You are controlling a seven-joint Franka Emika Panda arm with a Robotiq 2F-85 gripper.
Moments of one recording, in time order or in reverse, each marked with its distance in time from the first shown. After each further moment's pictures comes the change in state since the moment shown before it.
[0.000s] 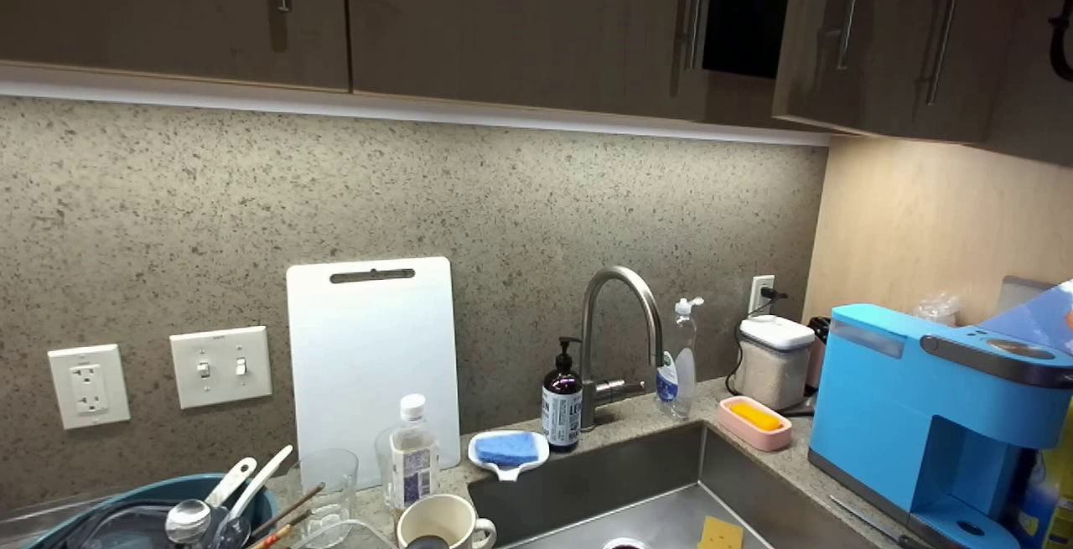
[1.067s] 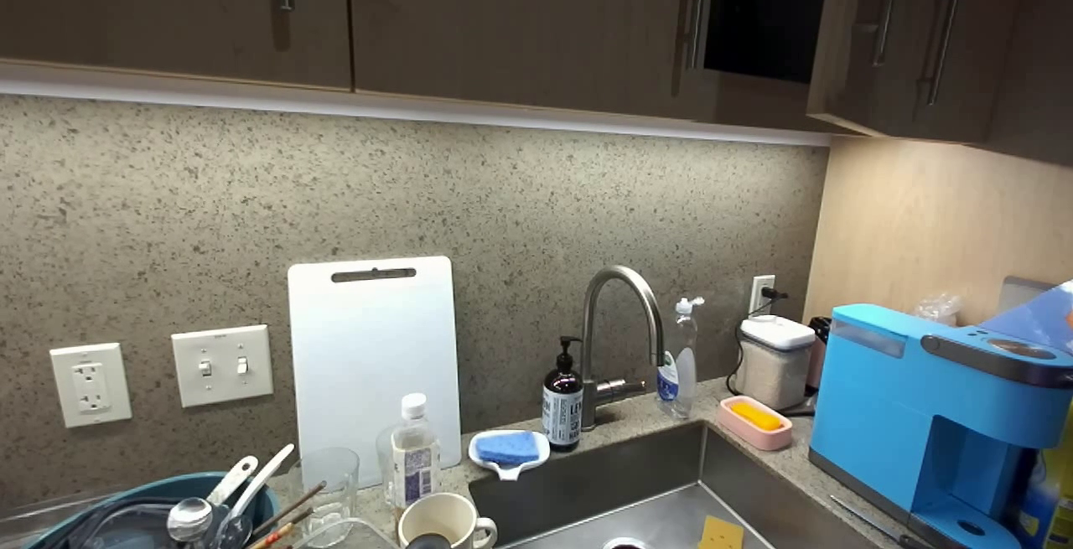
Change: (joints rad) arm -0.112 -0.092 0.064 -0.077 -0.009 0.010 0.029
